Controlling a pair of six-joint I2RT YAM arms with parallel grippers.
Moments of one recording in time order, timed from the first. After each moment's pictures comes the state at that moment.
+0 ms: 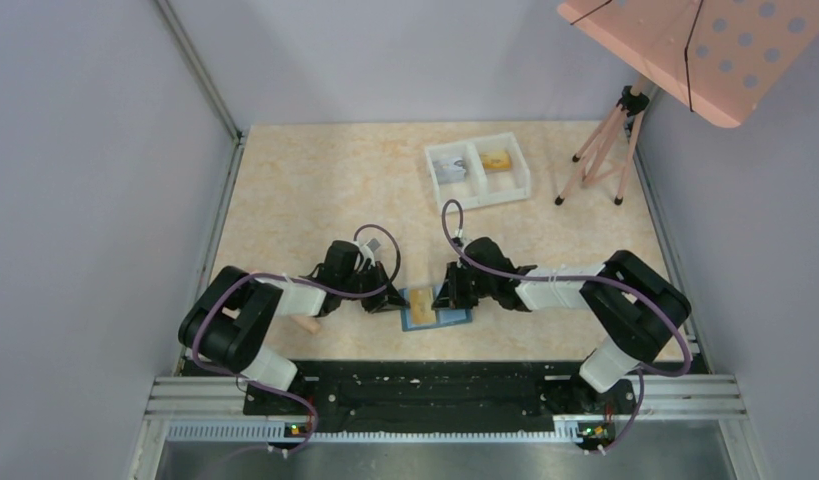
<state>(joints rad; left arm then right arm) -0.46 1.53 0.43 0.31 0.63 -0.86 0.76 1.61 0.63 0.20 -0.34 0.76</state>
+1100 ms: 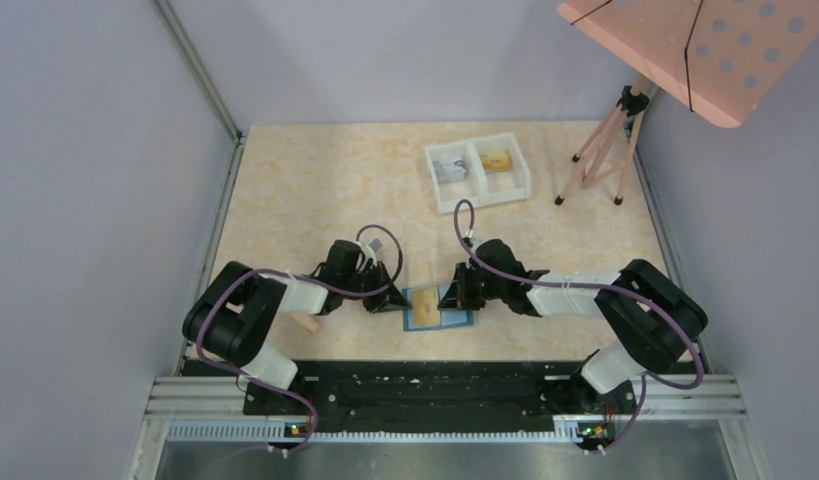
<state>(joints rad) -0.46 1.56 0.44 0.32 0.65 -0.86 0.73 1.53 0.55 0.24 -0.37 0.77</state>
